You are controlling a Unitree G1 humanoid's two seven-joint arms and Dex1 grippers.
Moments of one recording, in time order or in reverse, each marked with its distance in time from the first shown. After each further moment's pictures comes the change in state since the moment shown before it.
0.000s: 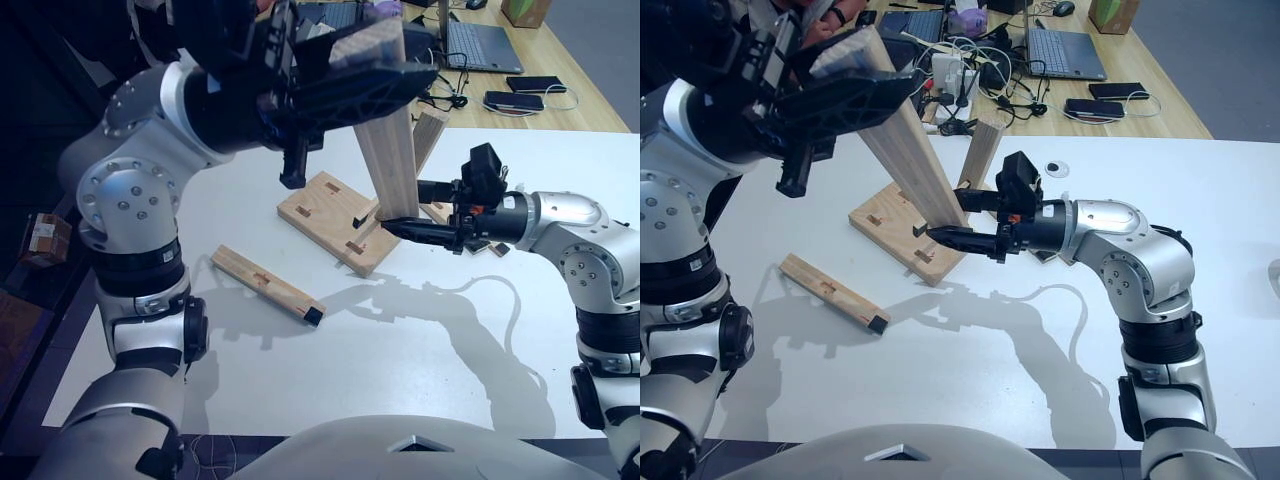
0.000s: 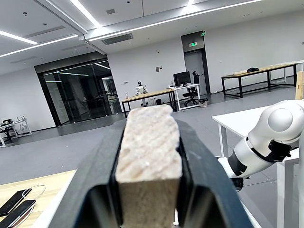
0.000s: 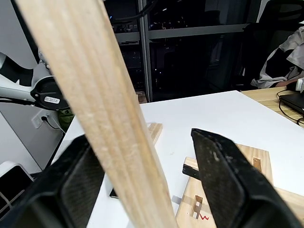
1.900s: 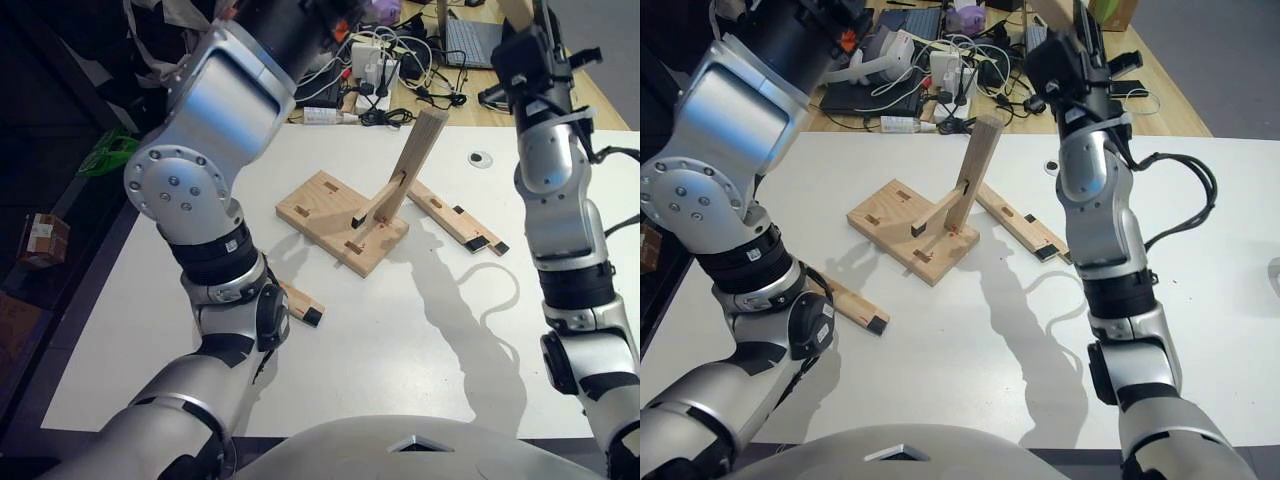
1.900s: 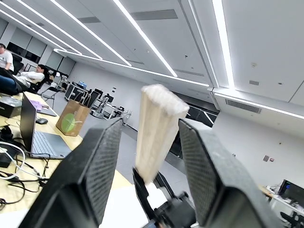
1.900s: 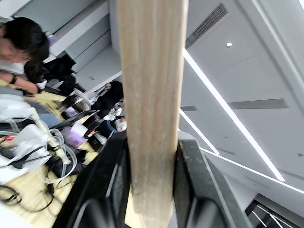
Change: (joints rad) left arm -0.117 -0.420 0.158 -0.010 -0.149 0.144 1.153; right arm -0.241 0.140 0.090 0.340 -1.124 -0.546 -1.035
